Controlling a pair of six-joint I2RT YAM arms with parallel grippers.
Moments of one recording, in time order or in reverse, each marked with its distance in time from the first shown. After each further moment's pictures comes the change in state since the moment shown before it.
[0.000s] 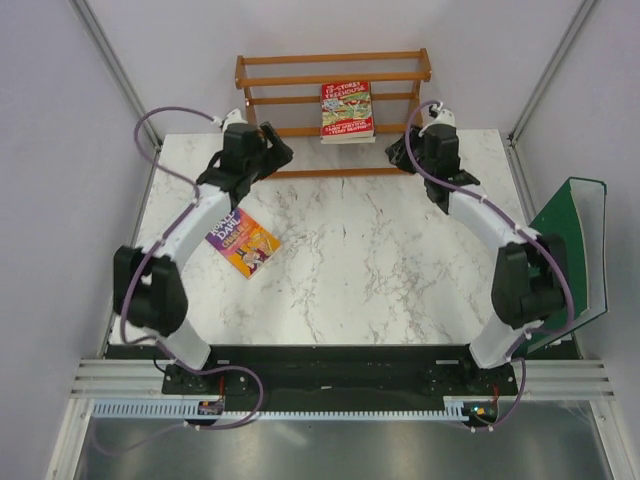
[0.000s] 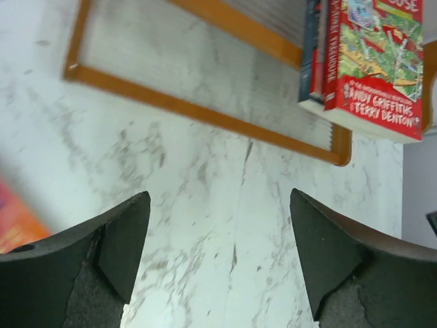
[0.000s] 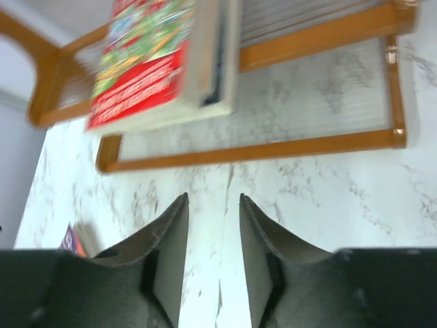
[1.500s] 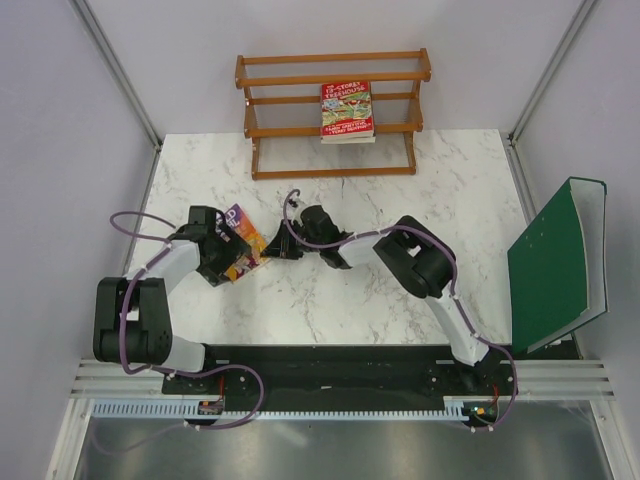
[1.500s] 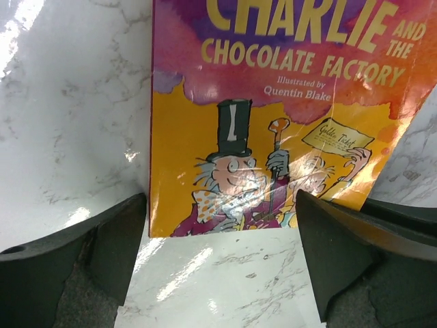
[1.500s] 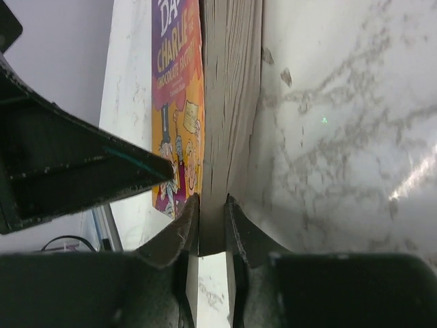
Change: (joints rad) left arm 0.290 -0.266 -0.694 -0.245 0.130 -0.150; right arm 0.569 0.592 0.064 0.422 -0.367 0.324
